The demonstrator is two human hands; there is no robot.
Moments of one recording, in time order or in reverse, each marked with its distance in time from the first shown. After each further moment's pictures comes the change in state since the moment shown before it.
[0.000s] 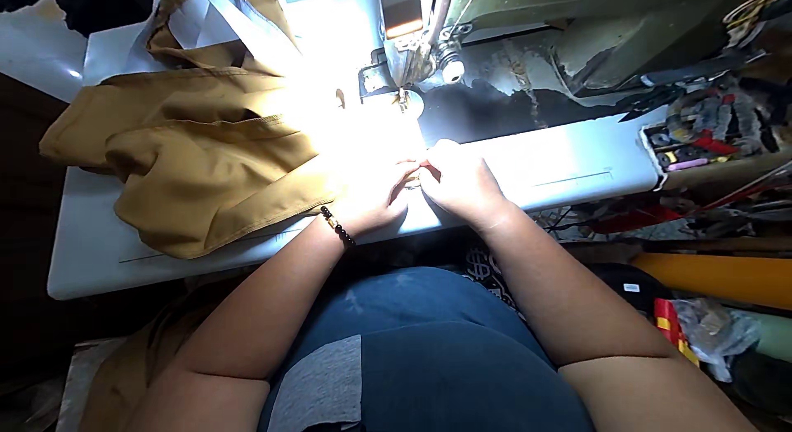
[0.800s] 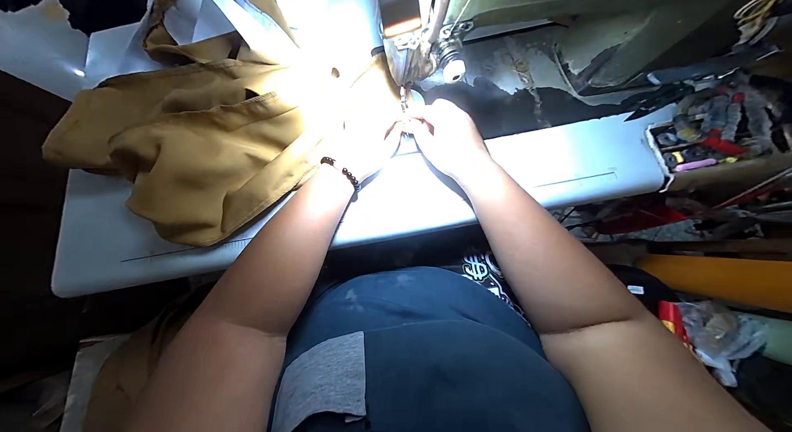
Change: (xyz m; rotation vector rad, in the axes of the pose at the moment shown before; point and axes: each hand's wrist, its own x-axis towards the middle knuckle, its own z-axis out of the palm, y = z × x) left_hand 0.060 -0.041 -0.020 0.237 0.056 -0.172; right_hand 0.058 0.015 0.003 0.070 -0.085 0.197
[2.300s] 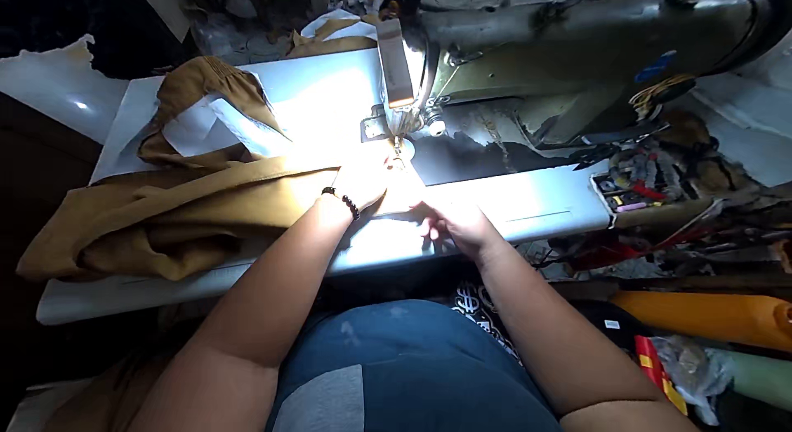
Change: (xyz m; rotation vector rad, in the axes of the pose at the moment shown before) left_hand 0.003 0.027 -0.031 -0.016 -0.132 -0.150; right_hand -0.074 -0.011 -0.018 0.959 -0.210 0.388
